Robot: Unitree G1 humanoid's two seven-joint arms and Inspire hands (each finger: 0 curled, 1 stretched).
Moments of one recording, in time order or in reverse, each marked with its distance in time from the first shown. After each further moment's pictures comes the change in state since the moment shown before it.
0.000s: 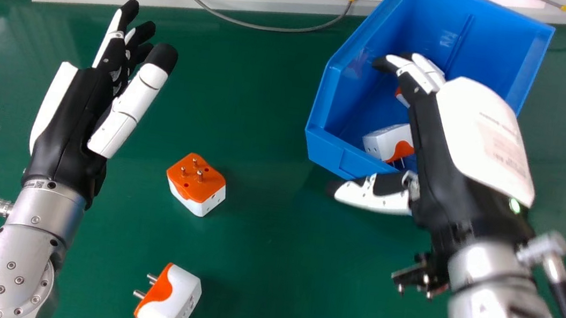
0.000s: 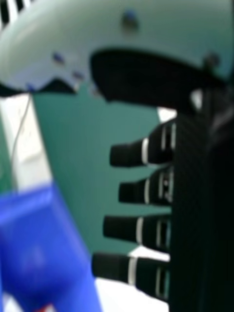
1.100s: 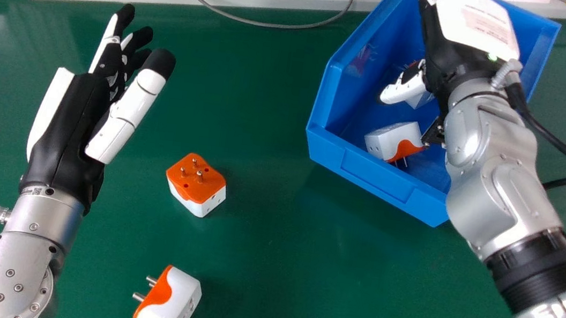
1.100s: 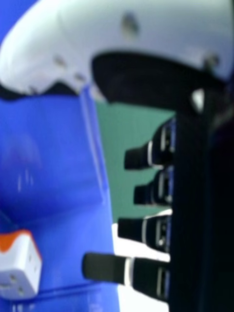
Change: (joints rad) left arm 0.020 0.000 -0.003 0.004 0.001 -0.019 0.019; right arm -0.836 -0.122 -0.088 1.109 0.344 -0.005 -0.134
